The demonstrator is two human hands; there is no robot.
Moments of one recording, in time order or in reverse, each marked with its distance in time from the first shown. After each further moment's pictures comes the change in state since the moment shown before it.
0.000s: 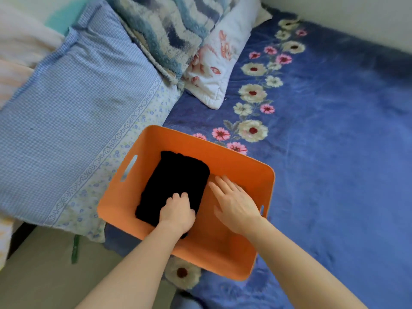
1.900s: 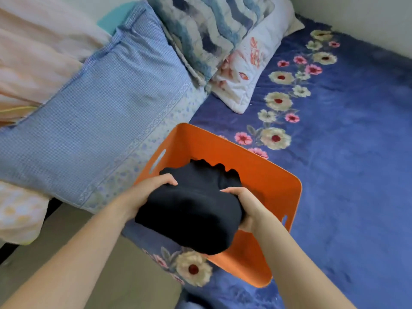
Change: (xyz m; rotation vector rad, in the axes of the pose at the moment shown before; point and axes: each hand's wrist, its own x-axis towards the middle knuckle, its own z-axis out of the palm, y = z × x) left_hand -0.072 -0.061 -0.122 -1.123 -0.220 -0.275; right_hand 0.006 -0.031 -0.025 1.787 -0.391 0.760
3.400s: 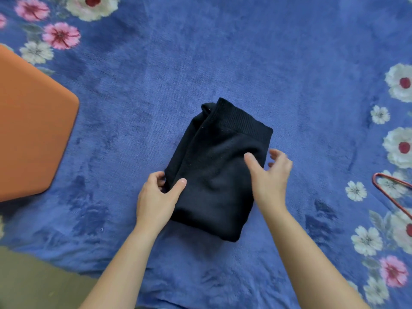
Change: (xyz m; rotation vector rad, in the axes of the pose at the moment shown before) left_hand 0.114 -0.219 0.528 0.371 0.311 0.182; right_hand -0.024 0.158 -0.510 -0.259 0.976 -0.572
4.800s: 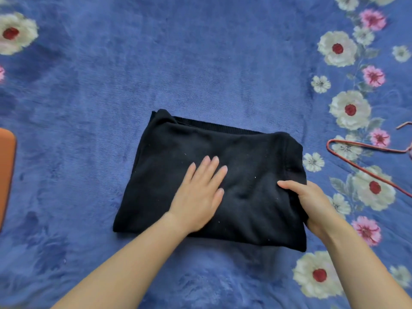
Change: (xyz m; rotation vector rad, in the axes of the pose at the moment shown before) left_hand -0.022 0.044 0.131 0.926 -0.238 1.148; right_hand 0.020 0.076 -0.160 0.405 -0.196 0.540
